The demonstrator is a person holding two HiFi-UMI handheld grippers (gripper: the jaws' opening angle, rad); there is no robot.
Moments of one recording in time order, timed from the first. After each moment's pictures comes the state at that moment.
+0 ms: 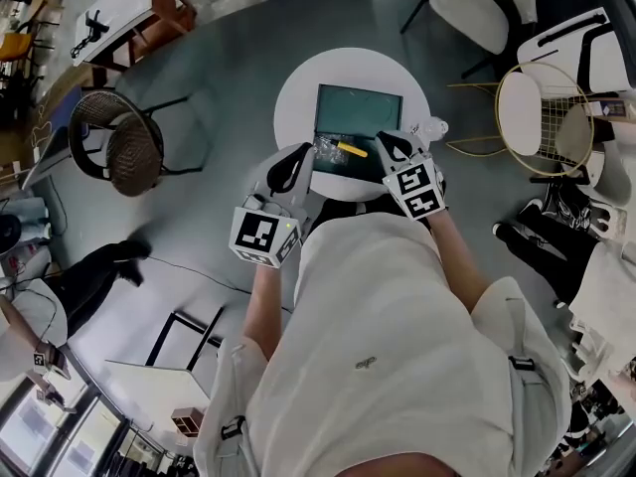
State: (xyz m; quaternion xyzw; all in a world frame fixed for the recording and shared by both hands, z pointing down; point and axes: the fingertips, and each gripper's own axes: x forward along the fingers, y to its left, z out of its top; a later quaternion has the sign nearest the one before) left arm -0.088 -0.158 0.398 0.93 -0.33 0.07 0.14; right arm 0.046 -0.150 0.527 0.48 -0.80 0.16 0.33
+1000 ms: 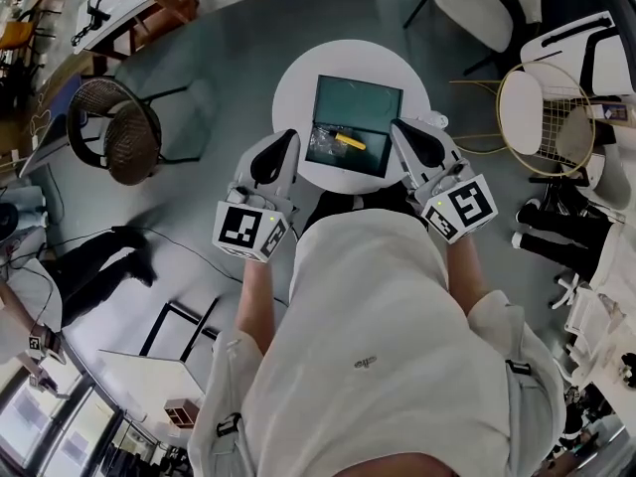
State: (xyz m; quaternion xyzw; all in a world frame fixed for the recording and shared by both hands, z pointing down) left arm -0.106 -0.168 0.376 0.92 -0.36 0.05 0.13; right arm 0.041 -0.148 0.367 0.47 -0.88 0.12 0.05
